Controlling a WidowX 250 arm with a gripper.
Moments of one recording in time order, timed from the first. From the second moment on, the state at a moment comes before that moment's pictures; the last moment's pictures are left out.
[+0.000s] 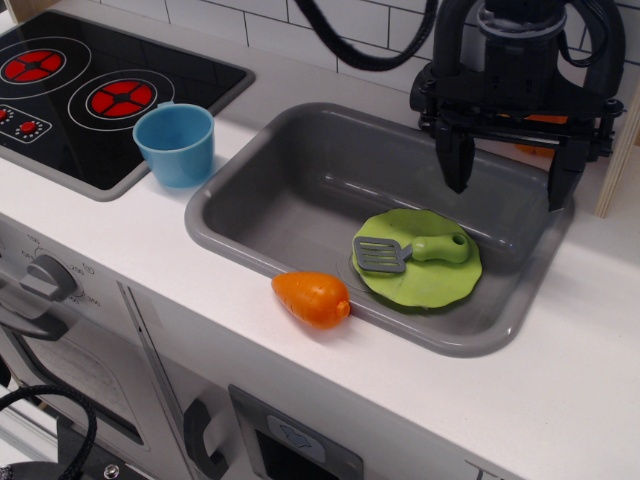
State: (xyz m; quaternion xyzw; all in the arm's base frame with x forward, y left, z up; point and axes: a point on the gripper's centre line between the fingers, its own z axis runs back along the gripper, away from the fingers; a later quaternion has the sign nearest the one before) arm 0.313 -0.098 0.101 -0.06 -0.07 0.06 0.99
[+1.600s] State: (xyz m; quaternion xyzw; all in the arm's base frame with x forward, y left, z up) arm 0.353 -0.062 0.015 -0.01 -0.08 -0.22 0.97
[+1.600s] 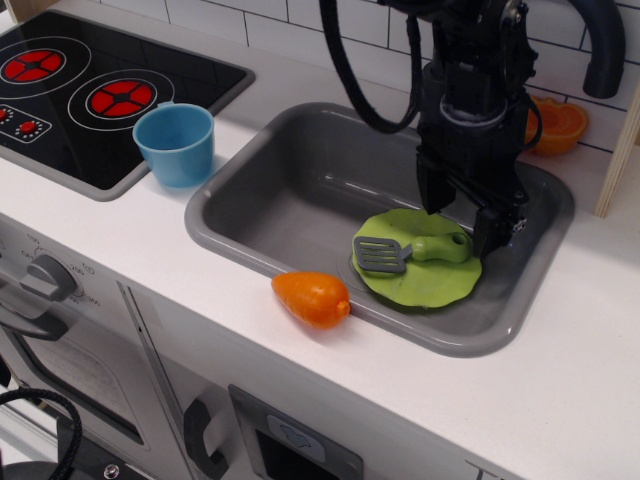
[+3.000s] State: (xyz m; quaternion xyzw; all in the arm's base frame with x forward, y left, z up) arm 0.342 -0.051 -0.004 -0.01 -0.06 -0.19 0.98
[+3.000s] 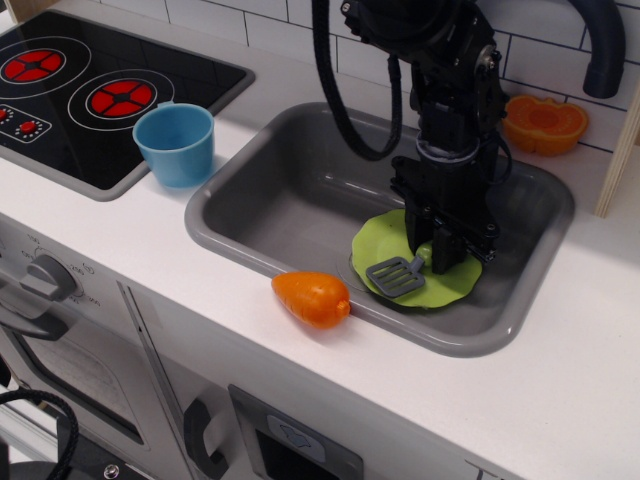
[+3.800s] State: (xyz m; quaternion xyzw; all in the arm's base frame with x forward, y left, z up) arm 0.325 0.011 0.025 0.00 -0.10 0.00 0.99
